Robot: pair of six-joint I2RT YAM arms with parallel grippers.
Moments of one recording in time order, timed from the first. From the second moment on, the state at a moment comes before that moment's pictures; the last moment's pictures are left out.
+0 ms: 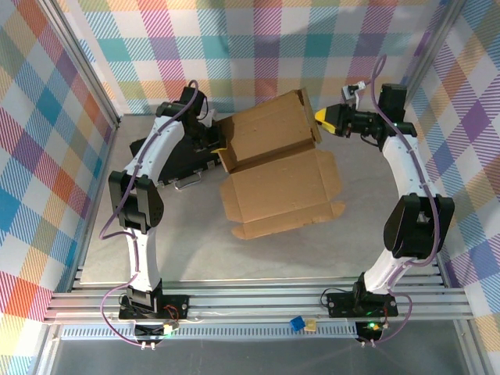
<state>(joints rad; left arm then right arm) -0.25 2.09 2.08 -1.13 0.45 -0.39 -0.05 1.71 1.58 -0.38 -1.34 0.55</state>
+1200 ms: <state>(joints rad) -0.25 2.07 2.04 -1.10 0.46 -0.39 0.12 1.76 1.84 -0.79 -0.73 0.07</state>
